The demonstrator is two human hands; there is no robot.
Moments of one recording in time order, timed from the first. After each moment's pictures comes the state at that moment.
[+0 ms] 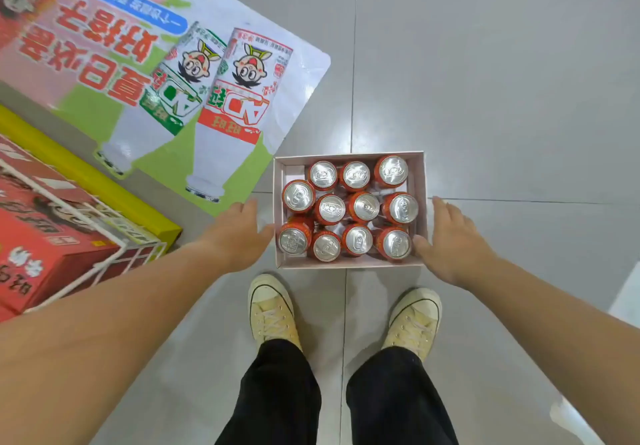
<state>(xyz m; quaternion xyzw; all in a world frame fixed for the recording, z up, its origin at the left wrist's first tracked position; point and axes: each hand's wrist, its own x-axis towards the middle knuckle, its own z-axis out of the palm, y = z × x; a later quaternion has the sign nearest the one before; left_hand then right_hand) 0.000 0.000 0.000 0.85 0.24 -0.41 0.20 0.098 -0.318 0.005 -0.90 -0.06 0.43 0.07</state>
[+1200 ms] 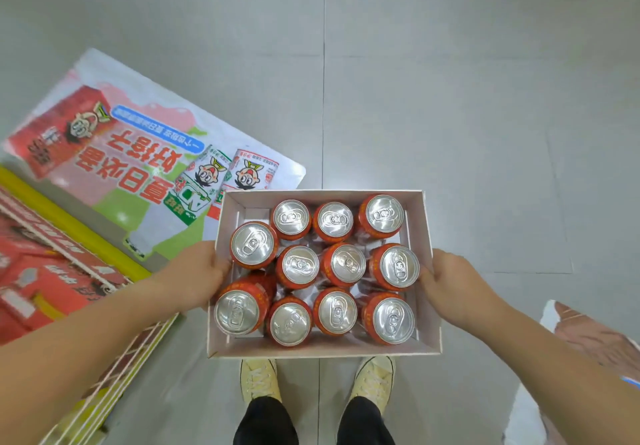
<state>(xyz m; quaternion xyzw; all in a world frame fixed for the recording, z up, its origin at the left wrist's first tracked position) 0.074 0.011 0.238 0.84 0.29 -0.30 0.34 0.177 -0.345 0.222 -0.91 -0.03 0.35 0.22</state>
